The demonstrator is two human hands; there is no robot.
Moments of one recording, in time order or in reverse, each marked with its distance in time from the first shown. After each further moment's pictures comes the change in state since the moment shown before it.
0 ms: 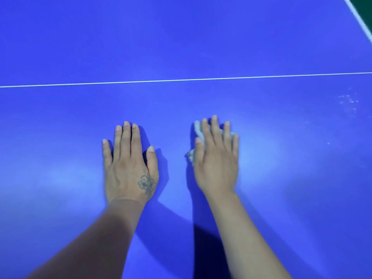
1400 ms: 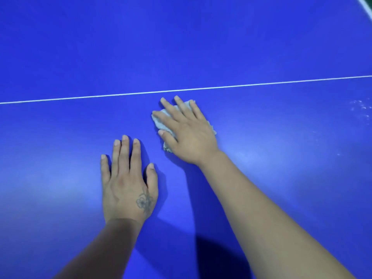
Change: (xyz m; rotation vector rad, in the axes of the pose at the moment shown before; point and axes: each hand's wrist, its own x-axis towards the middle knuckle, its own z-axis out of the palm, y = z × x) left_hand 0.002 0.000 -0.003 0.028 0.004 0.030; right_hand 0.103 -0.039 0.012 -0.046 -0.153 -0.592
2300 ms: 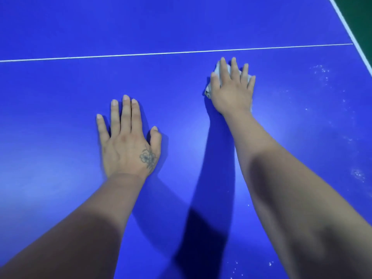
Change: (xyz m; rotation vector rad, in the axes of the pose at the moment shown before) left_hand -0.002 -0.004 -0.005 0.016 -0.045 0.110; right_hand -0.046 0.065 -0.026 -0.009 0.049 0.805
